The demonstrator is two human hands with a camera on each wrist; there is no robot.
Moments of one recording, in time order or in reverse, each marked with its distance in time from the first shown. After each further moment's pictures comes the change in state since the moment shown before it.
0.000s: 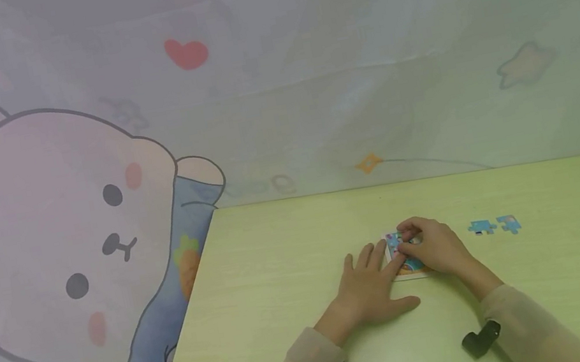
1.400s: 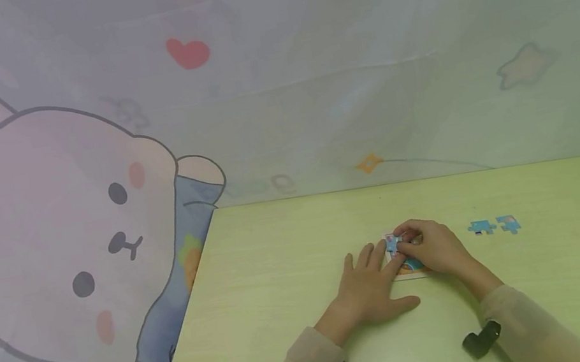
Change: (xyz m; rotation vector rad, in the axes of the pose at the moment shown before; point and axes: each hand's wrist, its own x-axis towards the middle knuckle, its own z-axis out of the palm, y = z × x) left_hand 0.005 0.002 0.000 0.004 -0.002 -0.003; right_hand 0.000 0.002 -0.002 0.006 0.012 -0.048
